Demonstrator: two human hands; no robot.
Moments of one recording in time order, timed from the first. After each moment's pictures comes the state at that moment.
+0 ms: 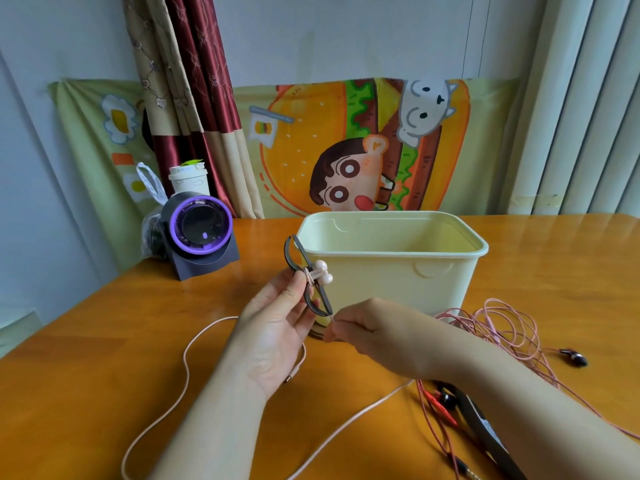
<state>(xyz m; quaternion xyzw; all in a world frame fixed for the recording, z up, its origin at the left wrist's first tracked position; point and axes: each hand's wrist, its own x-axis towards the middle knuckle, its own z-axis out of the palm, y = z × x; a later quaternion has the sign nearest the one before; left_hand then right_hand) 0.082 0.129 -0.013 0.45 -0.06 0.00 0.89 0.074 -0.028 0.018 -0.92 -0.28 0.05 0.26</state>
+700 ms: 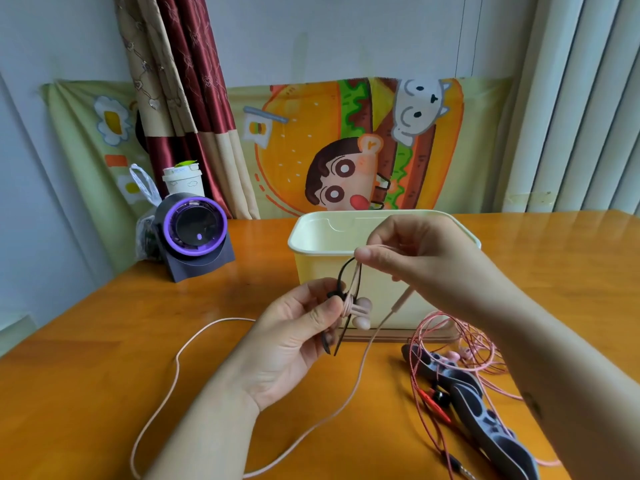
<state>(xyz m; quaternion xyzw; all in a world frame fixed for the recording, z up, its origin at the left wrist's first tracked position) 0.073 0.122 -0.010 0.50 -0.14 -0.14 0.84 0.072 -0.059 0.059 -0.82 -0.27 -0.19 0.46</state>
